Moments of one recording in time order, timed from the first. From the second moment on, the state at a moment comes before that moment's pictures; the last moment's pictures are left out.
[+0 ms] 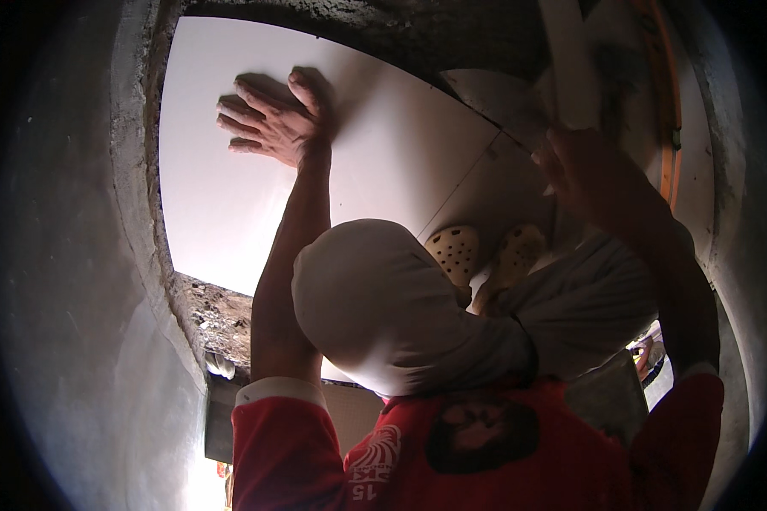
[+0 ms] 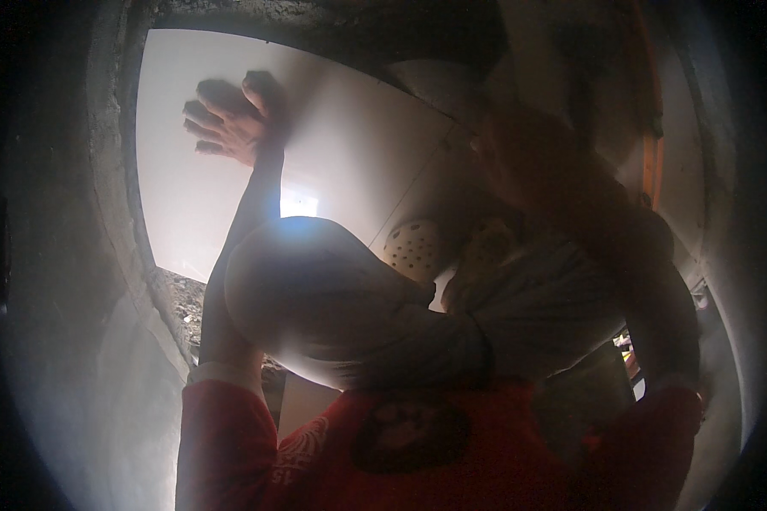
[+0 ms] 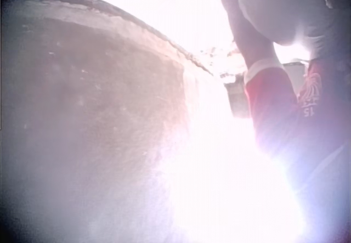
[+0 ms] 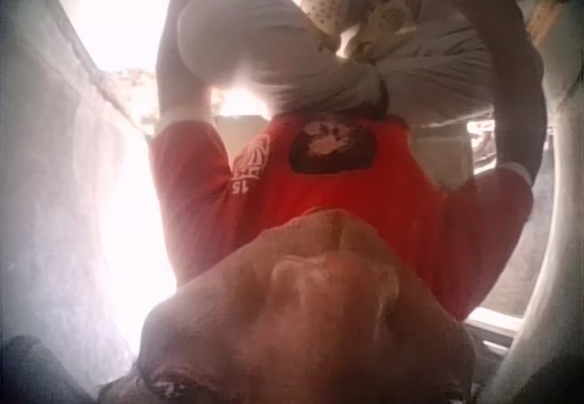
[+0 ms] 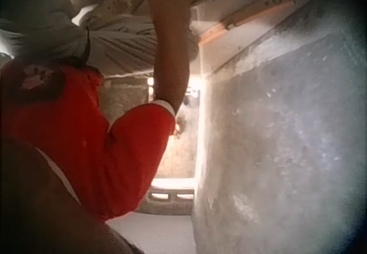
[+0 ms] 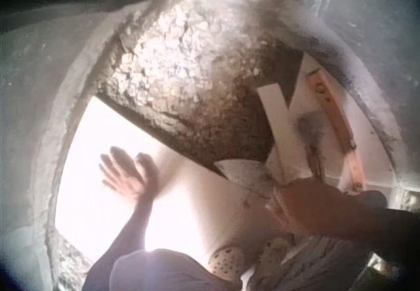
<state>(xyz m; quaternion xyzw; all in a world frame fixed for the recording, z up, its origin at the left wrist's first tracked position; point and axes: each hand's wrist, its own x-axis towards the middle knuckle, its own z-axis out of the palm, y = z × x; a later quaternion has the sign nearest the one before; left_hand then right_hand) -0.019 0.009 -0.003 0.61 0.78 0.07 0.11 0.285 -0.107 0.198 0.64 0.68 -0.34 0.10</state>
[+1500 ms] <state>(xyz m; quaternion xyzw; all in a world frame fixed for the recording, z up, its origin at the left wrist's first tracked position) -0.018 0.008 0.001 0.61 0.78 0.09 0.12 0.293 -0.166 0.203 0.67 0.63 -0.38 0.09</state>
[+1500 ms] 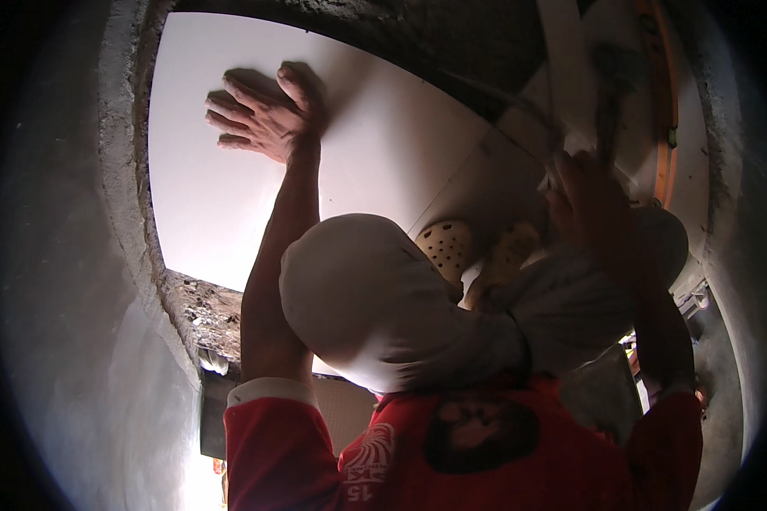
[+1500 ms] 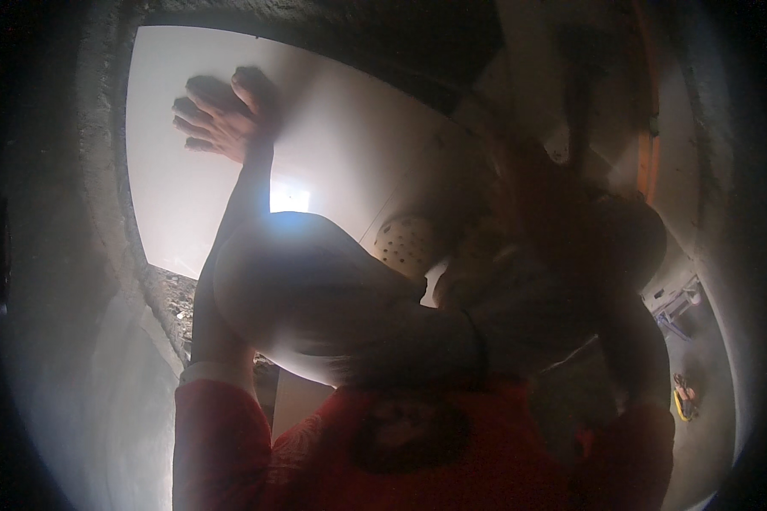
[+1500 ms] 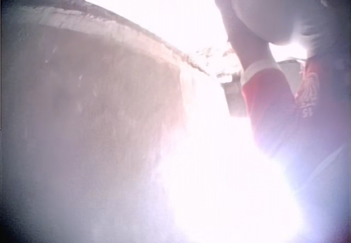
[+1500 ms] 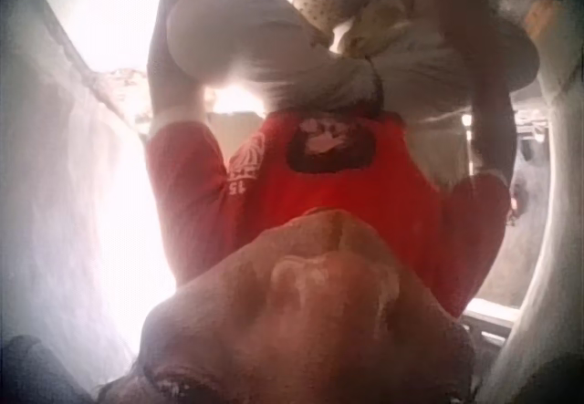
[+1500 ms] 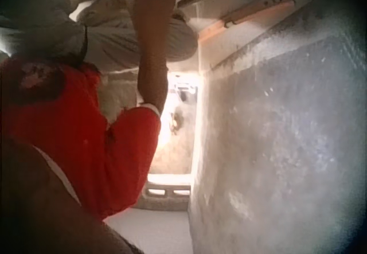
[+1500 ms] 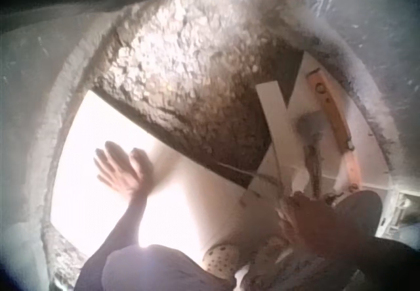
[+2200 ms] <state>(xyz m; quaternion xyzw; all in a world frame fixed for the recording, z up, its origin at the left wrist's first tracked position) -0.017 0.009 0.000 0.61 0.78 0.09 0.13 0.297 -0.136 0.255 0.54 0.64 -0.39 0.38</state>
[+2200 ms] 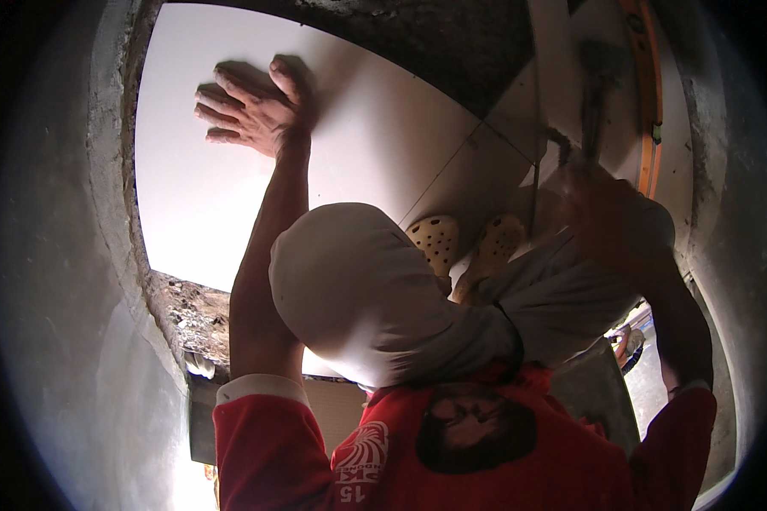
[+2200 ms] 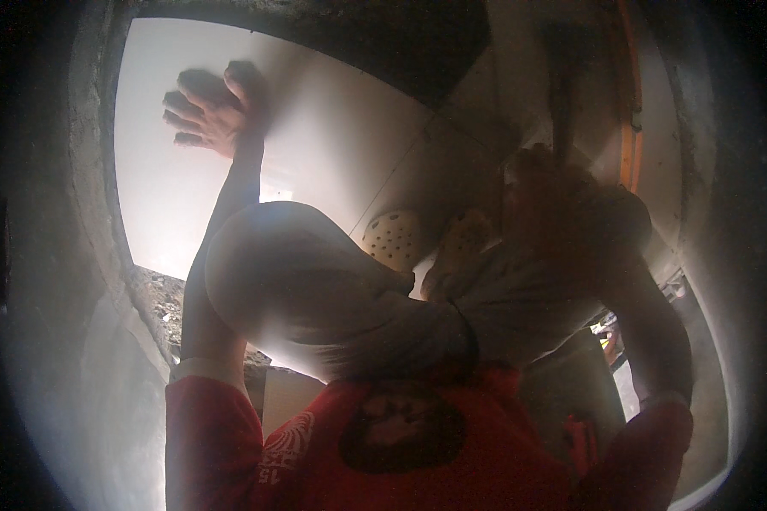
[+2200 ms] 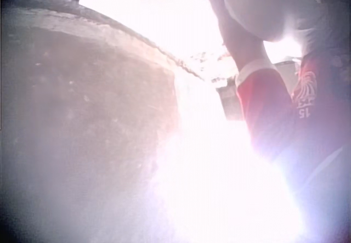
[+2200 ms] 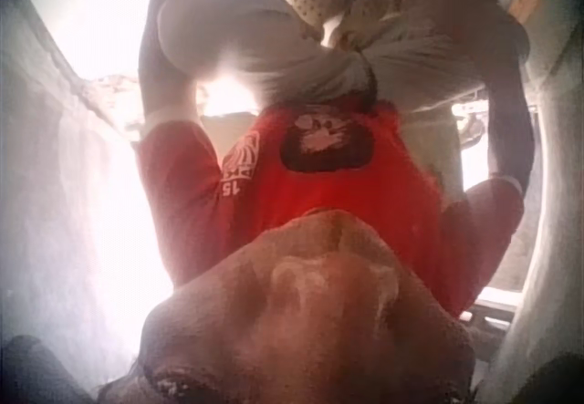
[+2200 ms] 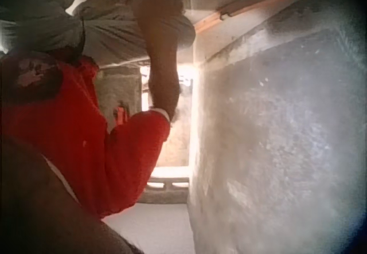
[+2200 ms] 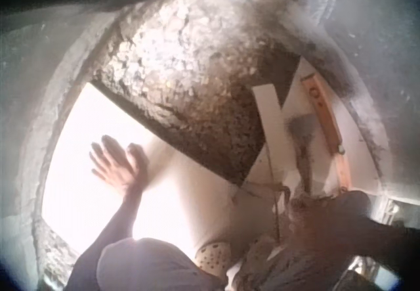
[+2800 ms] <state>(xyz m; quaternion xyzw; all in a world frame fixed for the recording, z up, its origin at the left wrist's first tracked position) -0.019 0.009 -0.002 0.62 0.77 0.10 0.12 0.323 -0.125 0.192 0.64 0.59 -0.48 0.07</state>
